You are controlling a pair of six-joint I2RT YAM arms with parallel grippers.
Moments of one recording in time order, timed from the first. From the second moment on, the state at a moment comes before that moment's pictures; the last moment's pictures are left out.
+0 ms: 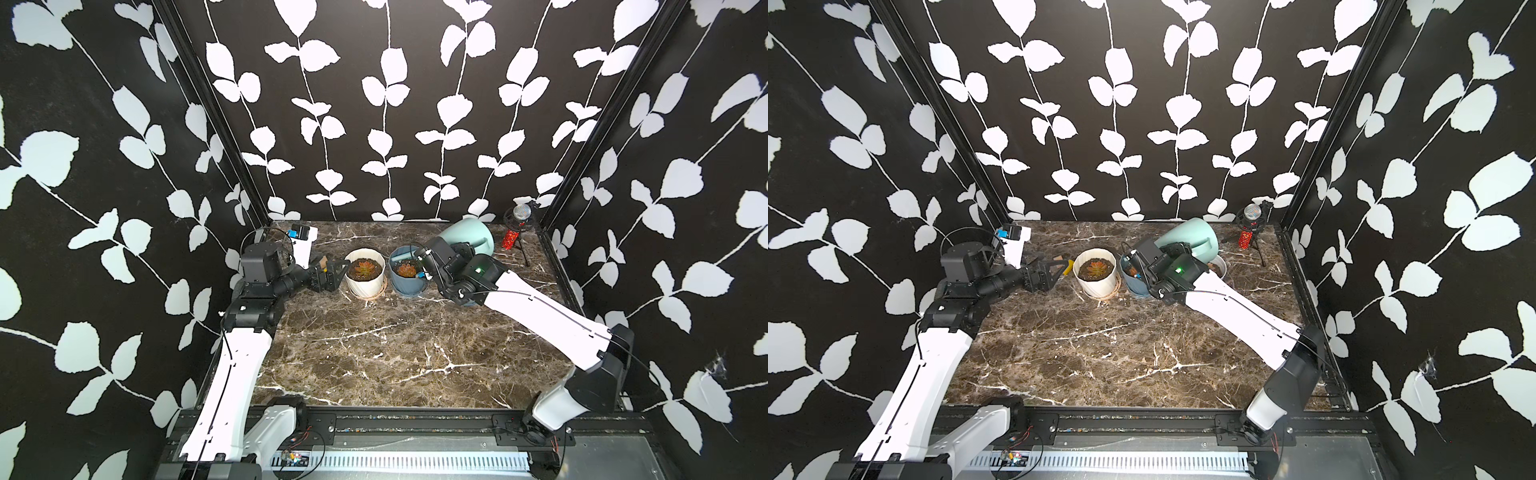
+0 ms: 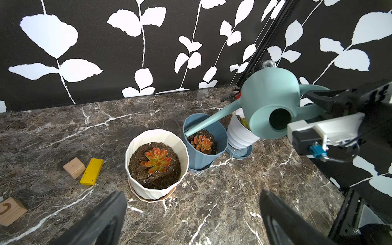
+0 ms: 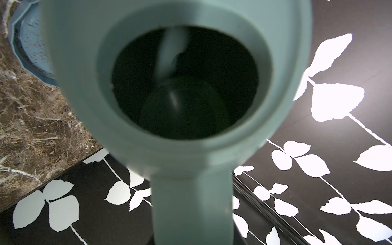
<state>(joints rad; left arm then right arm) -0.05 0.97 1.03 -0.45 0.64 -0.06 0.88 1.59 1.61 -0.98 1.04 -1.21</state>
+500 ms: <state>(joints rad) -0.04 0.97 1.03 -0.45 0.64 -0.06 0.95 1.49 1.57 -1.05 1.06 -1.19</state>
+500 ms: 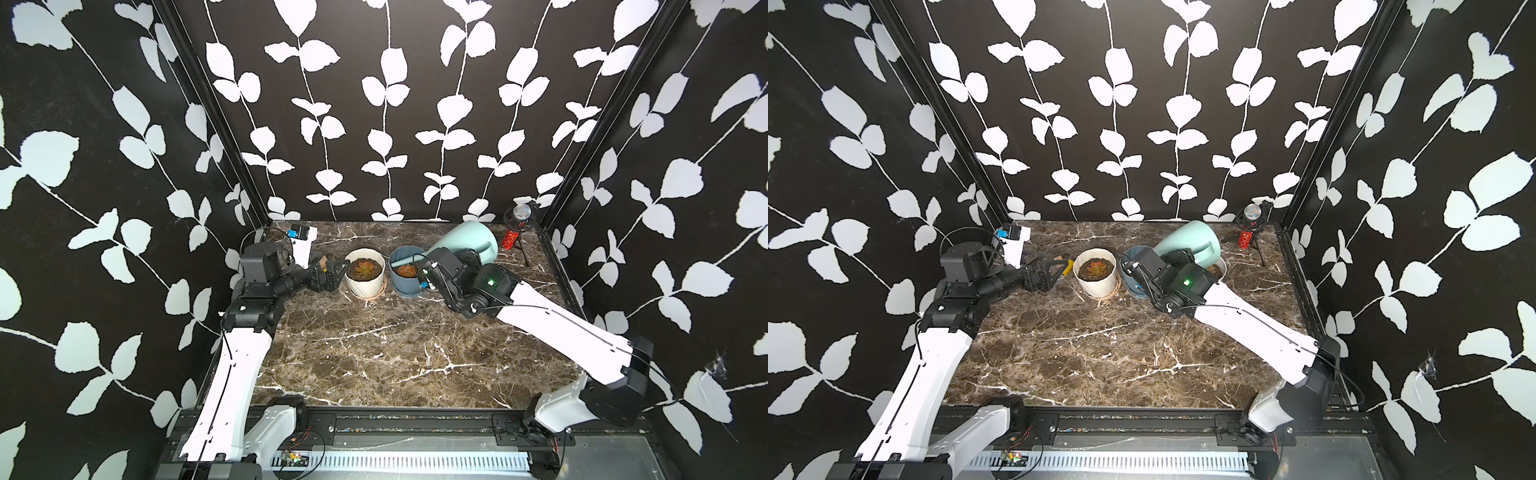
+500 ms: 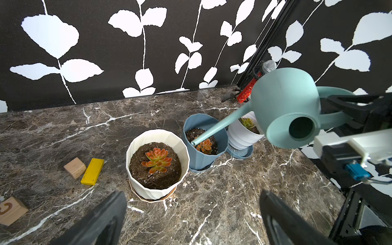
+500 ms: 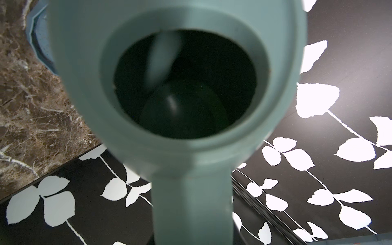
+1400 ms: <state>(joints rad) -0.04 0.97 1.03 -0.44 0.65 -0.06 0.99 1.37 1.48 -1.24 1.11 -1.08</state>
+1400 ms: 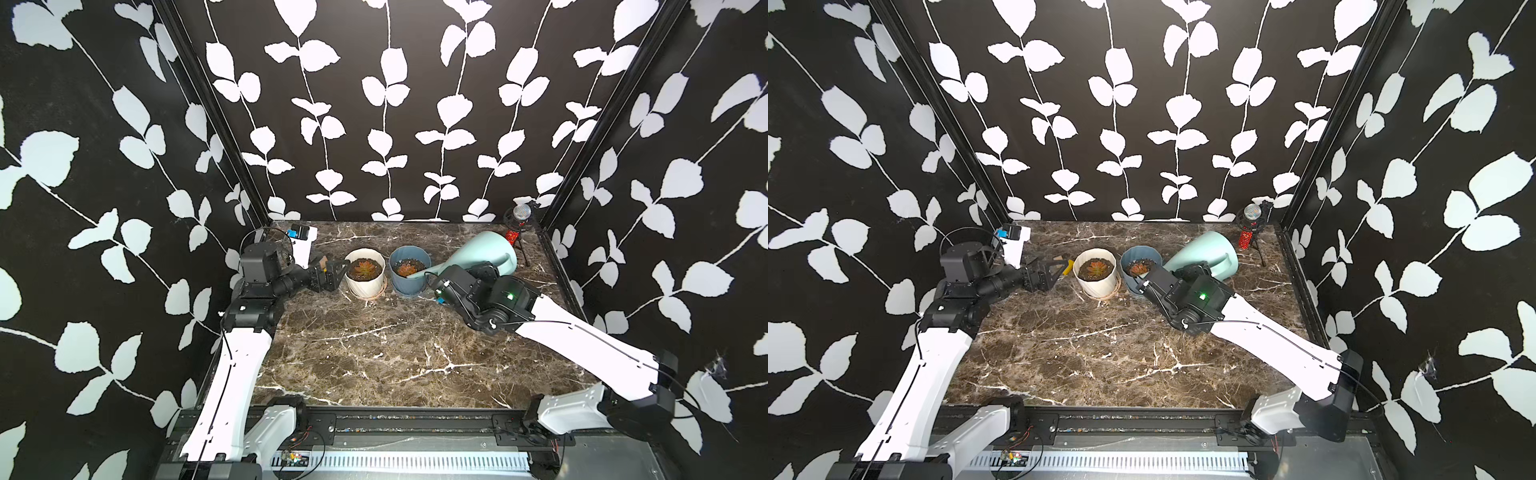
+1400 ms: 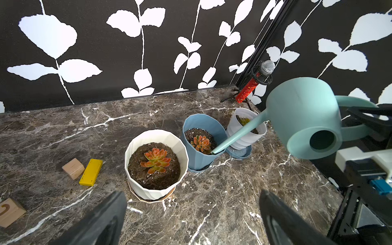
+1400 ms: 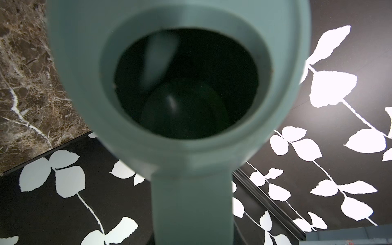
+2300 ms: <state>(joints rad) -0.04 0.98 1.03 -0.44 0.65 -0.06 0.89 1.33 1.41 -1.11 1.15 -1.20</state>
